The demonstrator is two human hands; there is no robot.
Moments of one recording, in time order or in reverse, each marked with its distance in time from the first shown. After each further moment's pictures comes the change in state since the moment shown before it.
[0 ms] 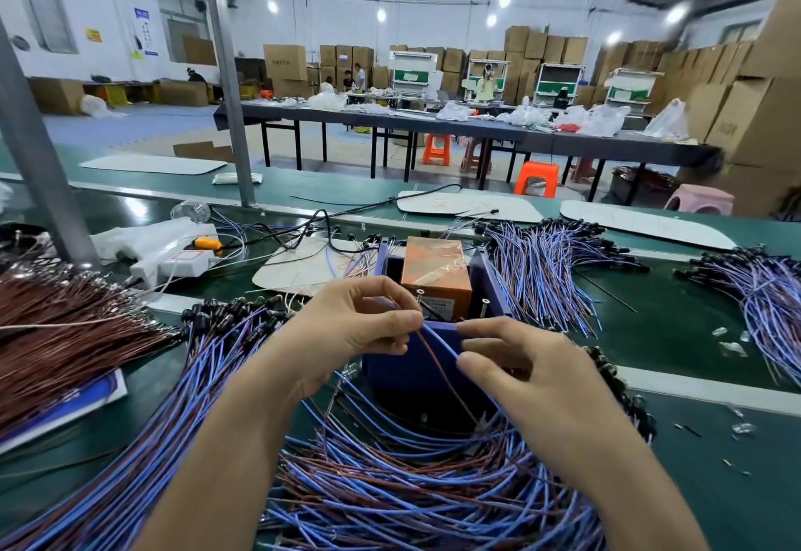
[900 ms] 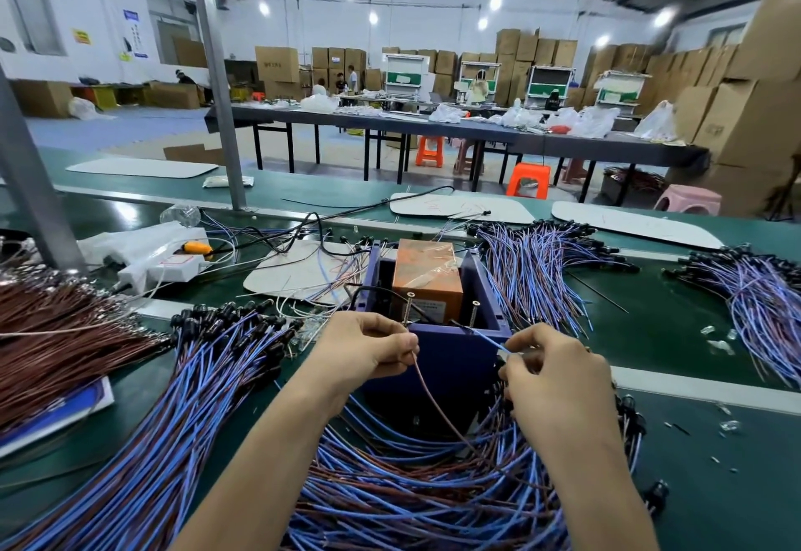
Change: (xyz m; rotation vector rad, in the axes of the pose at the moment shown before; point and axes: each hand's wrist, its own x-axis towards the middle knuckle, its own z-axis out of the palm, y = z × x) left_hand 0.019 -0.037 0.017 0.012 0.241 -0.170; right_hand 0.013 0.016 0.007 -0.216 0.381 0.255
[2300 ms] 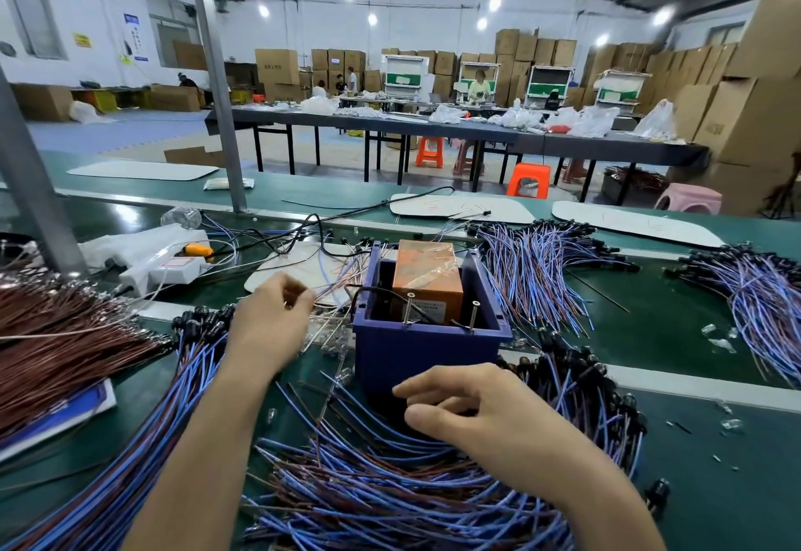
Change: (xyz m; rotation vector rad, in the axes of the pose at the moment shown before) left_hand 0.016 0.008 -0.067 0.746 0.556 0.158; right_hand -0.007 -0.001 0.004 0.117 -0.720 -0.350
